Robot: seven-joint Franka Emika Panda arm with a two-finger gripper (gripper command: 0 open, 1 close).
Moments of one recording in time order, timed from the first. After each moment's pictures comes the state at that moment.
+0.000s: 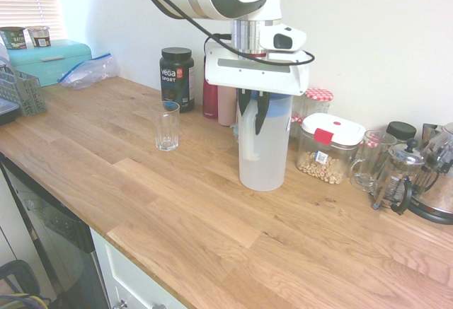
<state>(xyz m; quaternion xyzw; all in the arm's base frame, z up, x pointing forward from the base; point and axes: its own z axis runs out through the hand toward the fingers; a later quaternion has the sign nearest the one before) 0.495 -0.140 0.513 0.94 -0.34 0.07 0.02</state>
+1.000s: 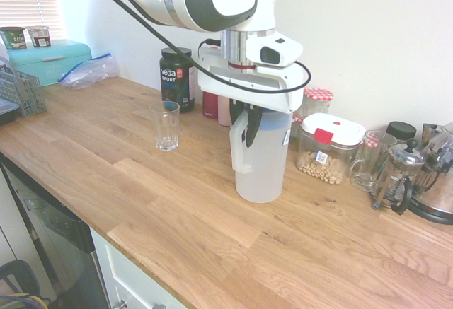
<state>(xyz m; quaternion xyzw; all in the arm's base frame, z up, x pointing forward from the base) 0.455 -0.149 0.495 0.91 -0.40 0.06 0.01</state>
